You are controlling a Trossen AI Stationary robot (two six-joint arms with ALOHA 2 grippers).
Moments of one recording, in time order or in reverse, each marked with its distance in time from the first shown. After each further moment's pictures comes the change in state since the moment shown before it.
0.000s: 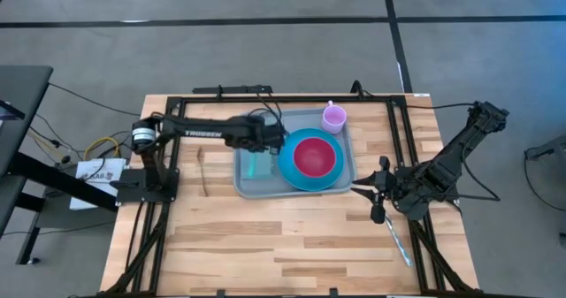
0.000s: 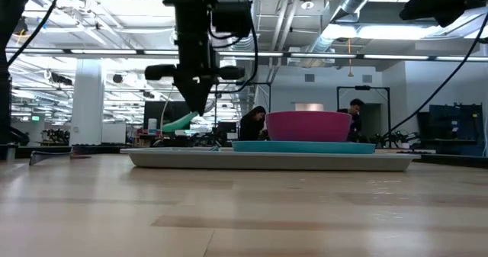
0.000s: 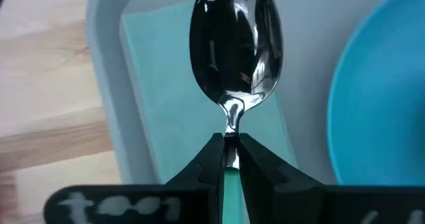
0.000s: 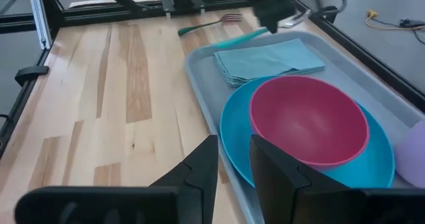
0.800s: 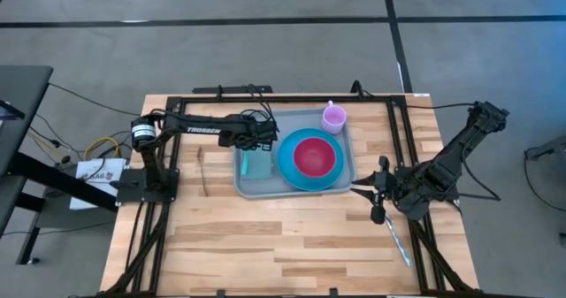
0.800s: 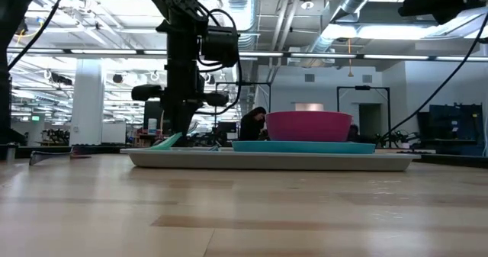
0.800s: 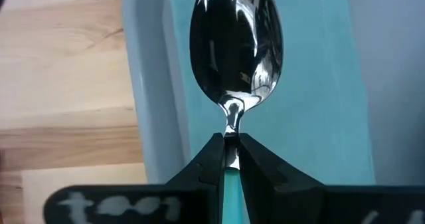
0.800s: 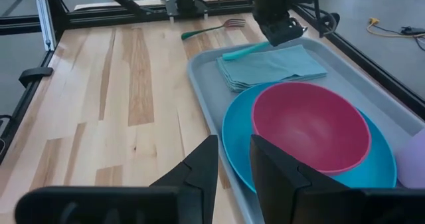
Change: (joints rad) left arm 0.095 0.000 -0.157 0.093 0.025 -0.022; right arm 0.000 0.000 0.000 0.028 0.002 -0.035
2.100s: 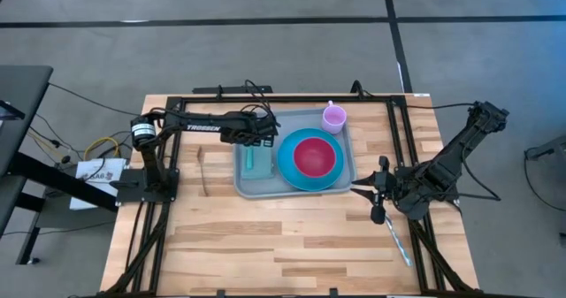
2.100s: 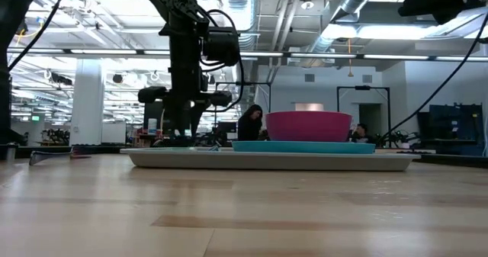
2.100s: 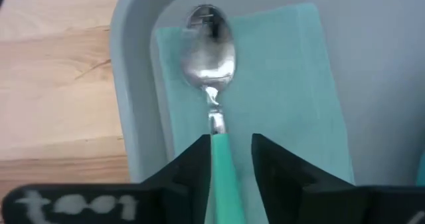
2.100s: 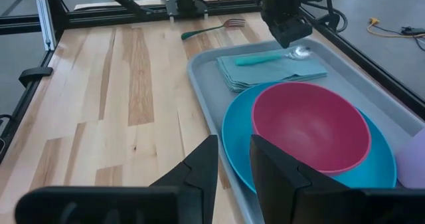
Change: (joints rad) left arm 0.036 0.000 0.000 0.069 -0.026 0.061; right arm 0.000 0.000 0.000 0.000 -0.001 -0.001
